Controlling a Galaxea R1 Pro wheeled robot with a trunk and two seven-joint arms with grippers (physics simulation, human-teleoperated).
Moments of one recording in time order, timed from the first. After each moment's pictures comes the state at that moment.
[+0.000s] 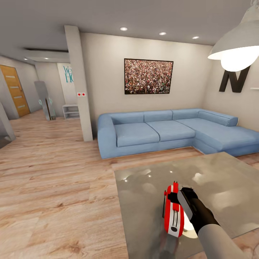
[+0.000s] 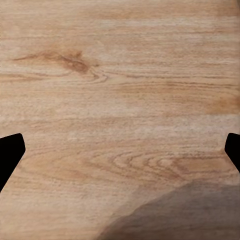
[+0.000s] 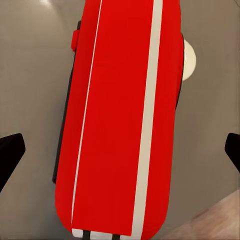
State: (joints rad) left arm 0.04 -0.10 0.11 -0.59 0.00 -0.25 0.13; right arm -0.62 -0.03 0.00 -0.80 -0.27 0.75 -0.33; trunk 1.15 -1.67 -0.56
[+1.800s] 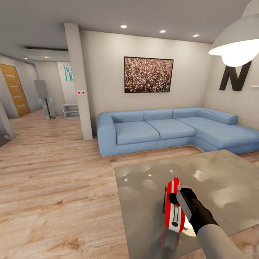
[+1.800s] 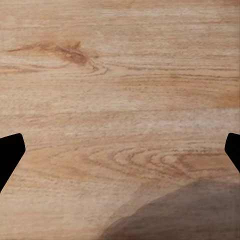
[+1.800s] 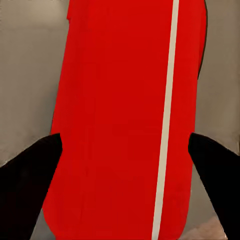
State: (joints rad) left arm 0.04 -0.10 0.11 -0.59 0.00 -0.25 0.13; right arm -0.62 -0.02 0.00 -0.79 -0.27 0.74 -0.33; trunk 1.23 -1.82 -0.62
